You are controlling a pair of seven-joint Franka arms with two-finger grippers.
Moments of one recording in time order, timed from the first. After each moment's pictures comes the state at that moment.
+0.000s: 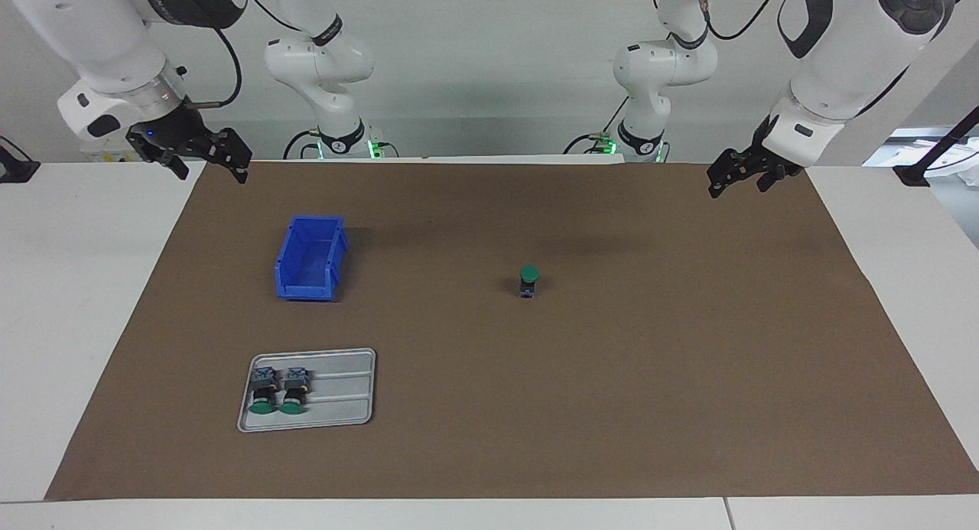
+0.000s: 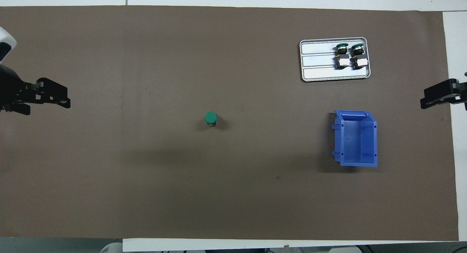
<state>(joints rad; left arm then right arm) 0.01 -0.04 -0.16 -1.65 -0.05 1.48 -0.20 0.06 -0.02 -0.12 -1.58 -0.01 1.42 -0.02</state>
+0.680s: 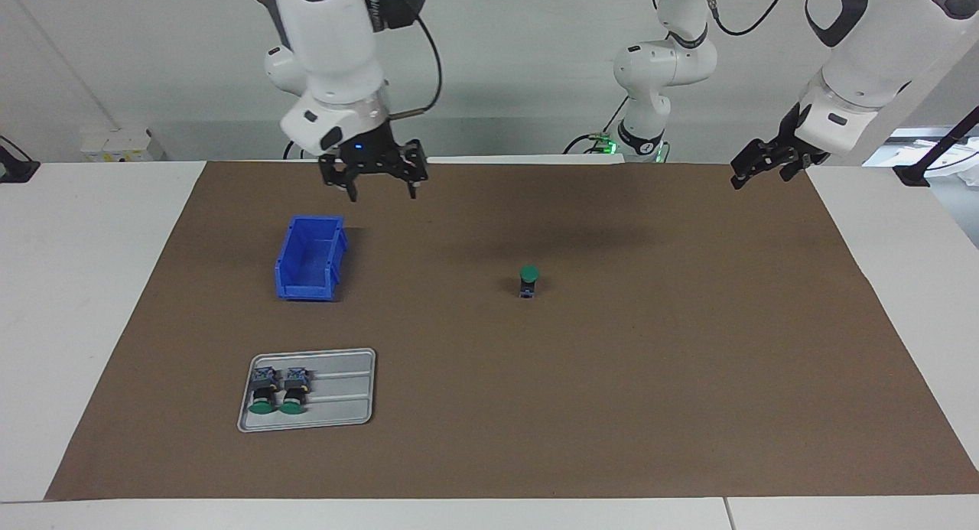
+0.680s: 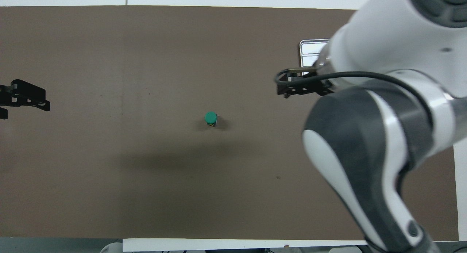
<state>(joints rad) 0.05 -0.05 -0.14 -1.64 -0.02 1.44 -0.15 0.50 0.19 -0.08 -1.40 0.06 1.57 0.45</state>
